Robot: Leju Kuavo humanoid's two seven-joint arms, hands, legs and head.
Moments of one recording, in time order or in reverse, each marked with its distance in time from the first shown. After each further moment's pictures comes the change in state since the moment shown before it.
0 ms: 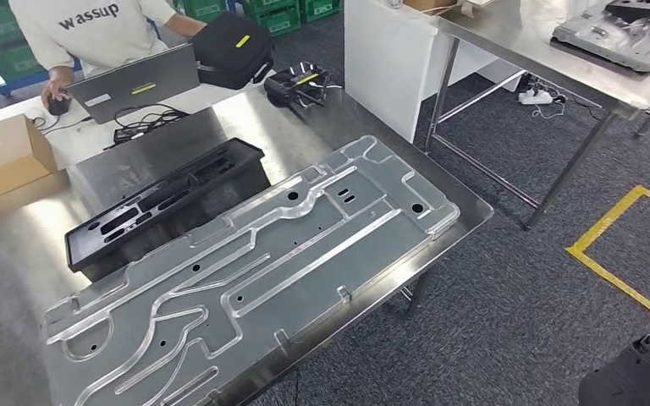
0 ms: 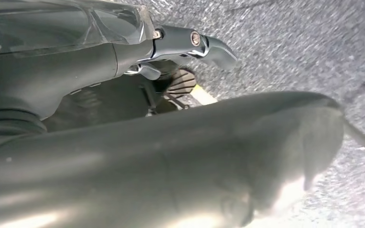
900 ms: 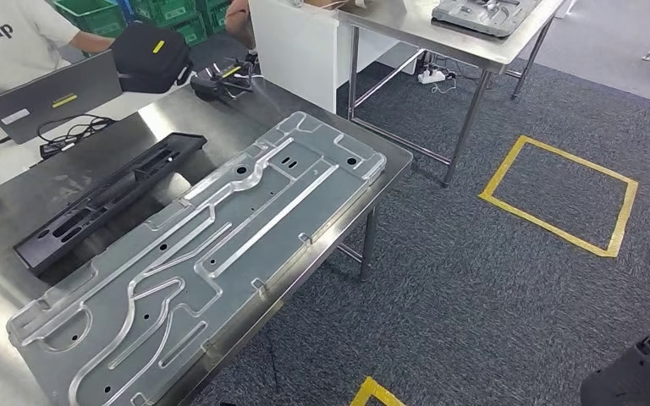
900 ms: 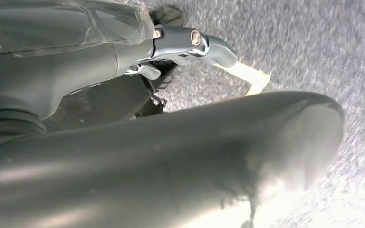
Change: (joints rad) left arm -0.005 -0.005 0.000 0.002 0.014 -0.022 -0.003; right arm -0.035 -0.020 0.032 0.000 0.011 0.000 0.023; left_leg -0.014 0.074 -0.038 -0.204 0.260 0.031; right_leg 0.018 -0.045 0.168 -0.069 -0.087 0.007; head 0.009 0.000
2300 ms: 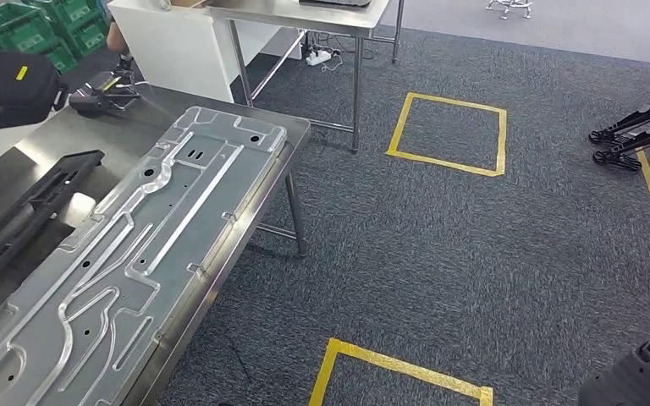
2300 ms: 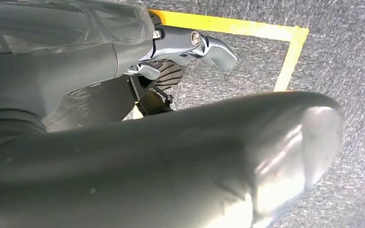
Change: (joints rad) left arm 0.000 0.000 -0.003 0.002 0.017 0.003 -0.024; right arm 0.033 0.032 0.002 0.006 -0.120 0.000 -0.142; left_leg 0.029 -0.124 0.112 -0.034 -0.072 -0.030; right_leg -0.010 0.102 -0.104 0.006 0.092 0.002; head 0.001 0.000
